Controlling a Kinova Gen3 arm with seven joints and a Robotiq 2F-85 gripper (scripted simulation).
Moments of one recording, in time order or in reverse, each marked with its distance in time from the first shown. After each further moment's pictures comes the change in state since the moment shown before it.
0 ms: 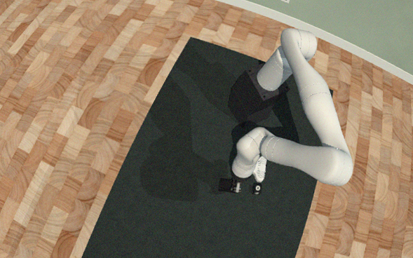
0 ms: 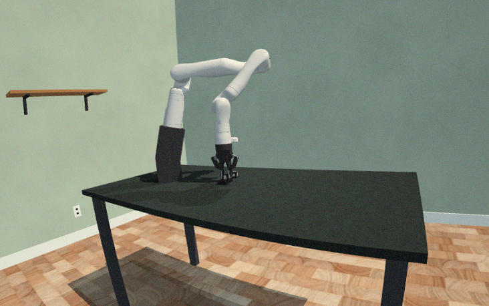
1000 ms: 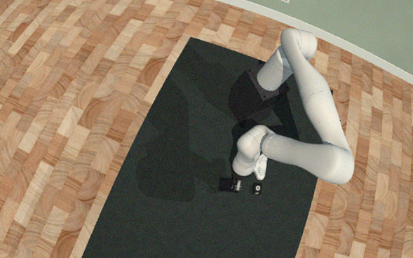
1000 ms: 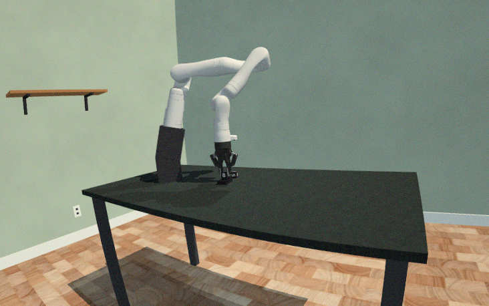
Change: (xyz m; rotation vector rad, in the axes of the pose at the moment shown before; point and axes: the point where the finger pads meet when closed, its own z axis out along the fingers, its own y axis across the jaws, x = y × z) arm 0.000 -0.005 -0.010 0.011 0.000 -0.005
